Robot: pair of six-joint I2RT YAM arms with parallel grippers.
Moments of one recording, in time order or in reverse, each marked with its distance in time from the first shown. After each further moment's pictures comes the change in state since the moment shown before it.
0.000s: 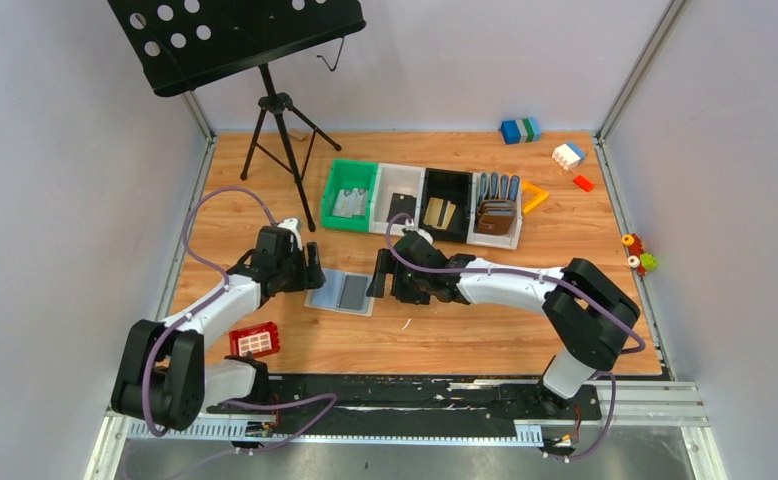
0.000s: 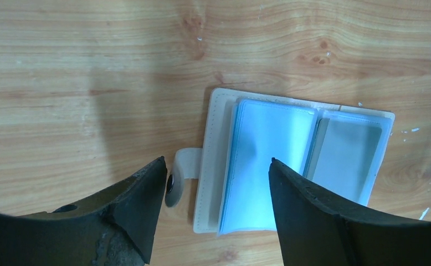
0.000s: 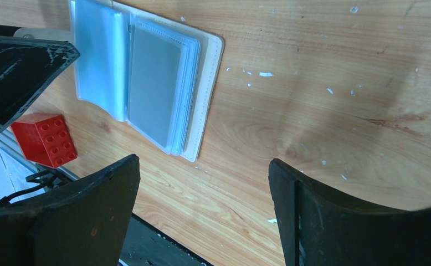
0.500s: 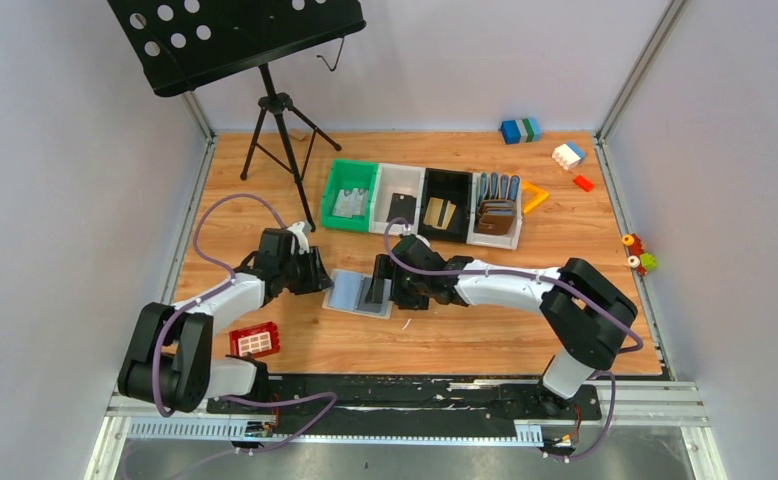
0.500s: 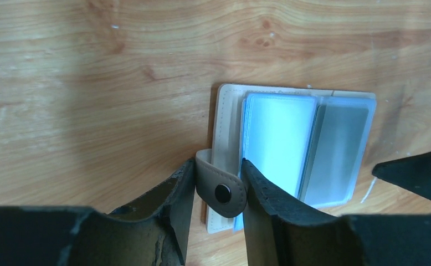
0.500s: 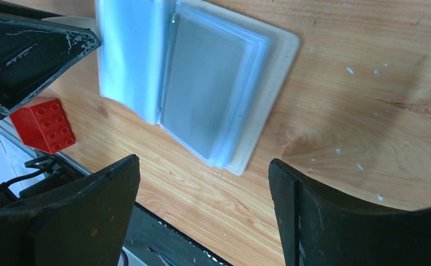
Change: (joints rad) left arm 0.014 0.109 -0.018 0.105 0.220 -0.038; right arm 0.015 0.014 0.008 -0.025 -0.040 0.015
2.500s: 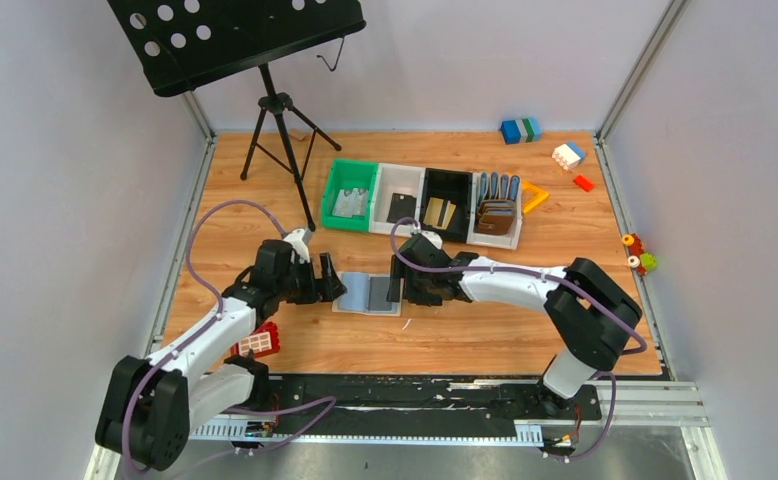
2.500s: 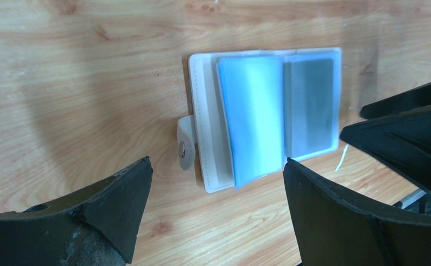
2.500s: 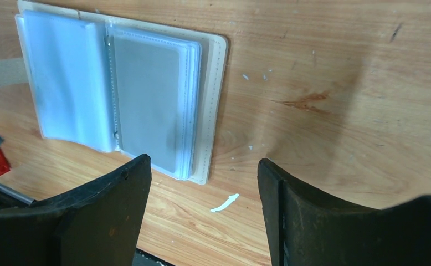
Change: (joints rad) left arm -0.092 -0.299 -0.088 -0.062 -0.008 -0.058; right arm -0.037 -0.020 -0.021 -0.097 0.105 -0.073
